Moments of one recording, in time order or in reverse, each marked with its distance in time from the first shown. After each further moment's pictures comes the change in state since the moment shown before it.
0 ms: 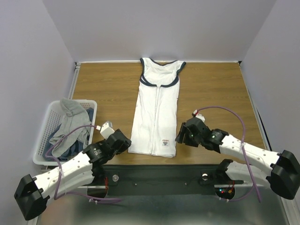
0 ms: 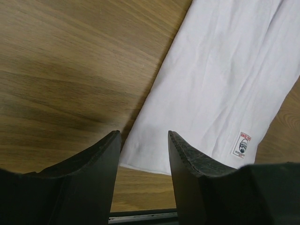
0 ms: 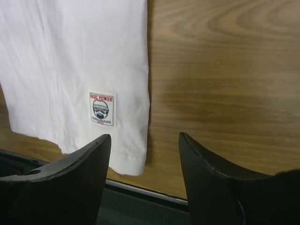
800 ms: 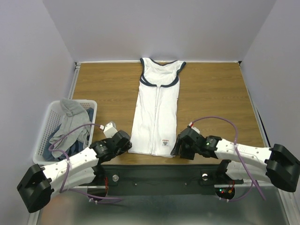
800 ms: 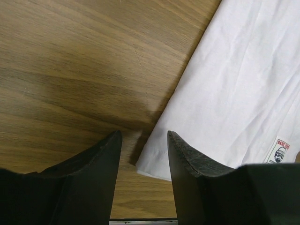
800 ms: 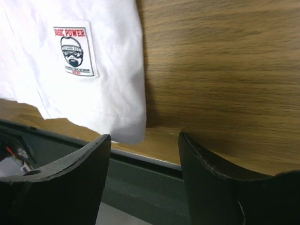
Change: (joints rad) left arm 0.000 0.151 0.015 0.017 0.003 0.016; right arm 0.171 0.057 -0.109 0.040 -0.119 0.263
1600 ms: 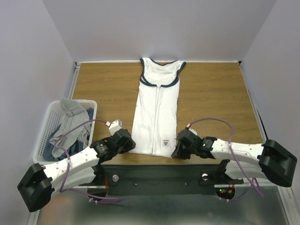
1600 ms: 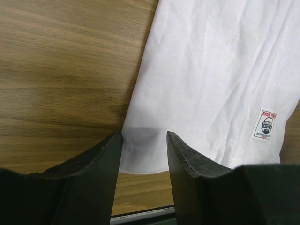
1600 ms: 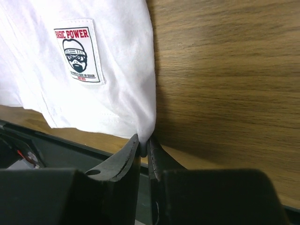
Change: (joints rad) left arm 0.000 0.016 0.006 0.107 0.103 0.159; right arm 0.026 0.087 -0.023 0.126 -0.008 0.072
